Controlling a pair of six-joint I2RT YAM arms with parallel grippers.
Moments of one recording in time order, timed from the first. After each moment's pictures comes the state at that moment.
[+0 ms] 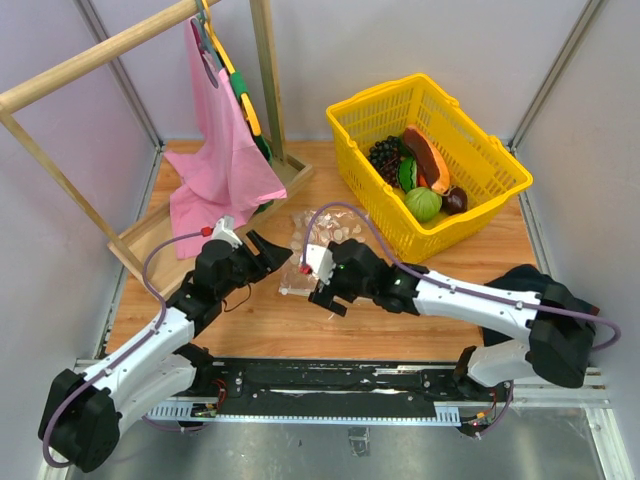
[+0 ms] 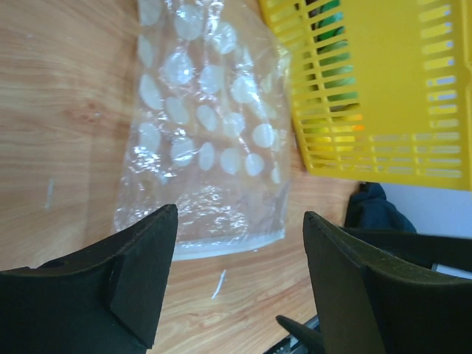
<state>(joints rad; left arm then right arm) -0.48 0.84 0.40 0.11 0.04 -0.95 1.04 1.34 0.89 -0.25 0.05 -0.30</state>
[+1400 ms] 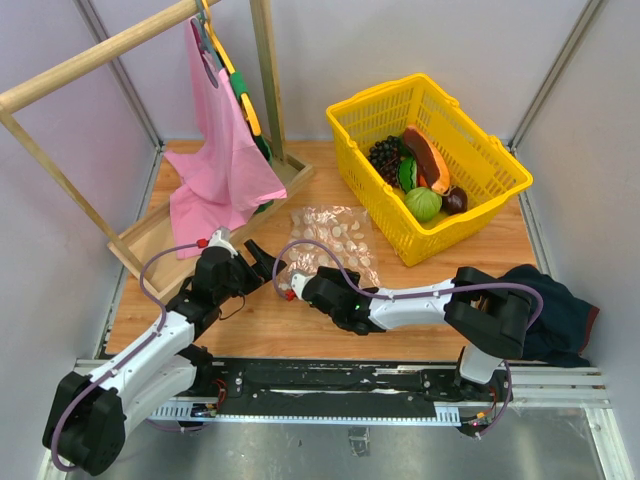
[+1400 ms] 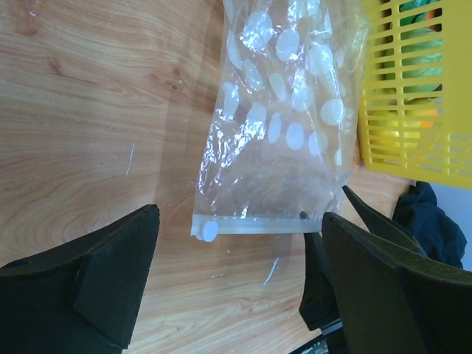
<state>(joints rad) -0.40 0.84 0.32 0.02 0.05 -0.92 1.19 1.69 0.82 -0.01 0.67 -0.49</state>
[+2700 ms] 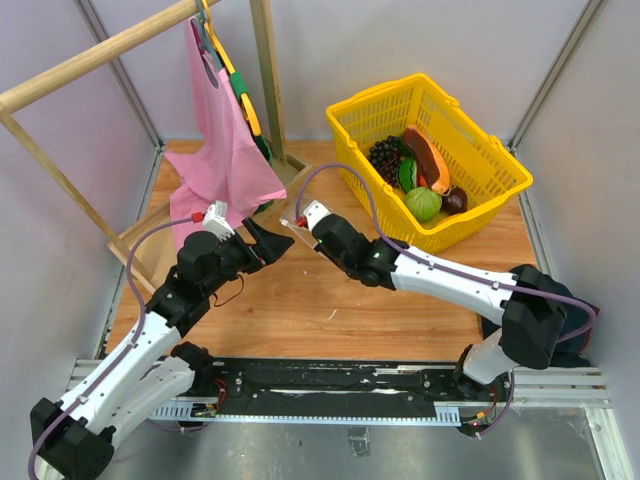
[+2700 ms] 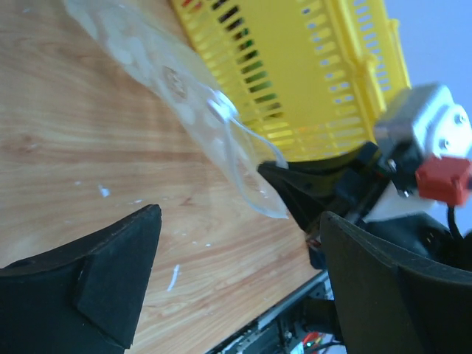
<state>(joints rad) -0.47 0.72 0.55 -0.09 0.09 -0.90 1.02 1.53 1.14 -0.39 0.52 -0.13</state>
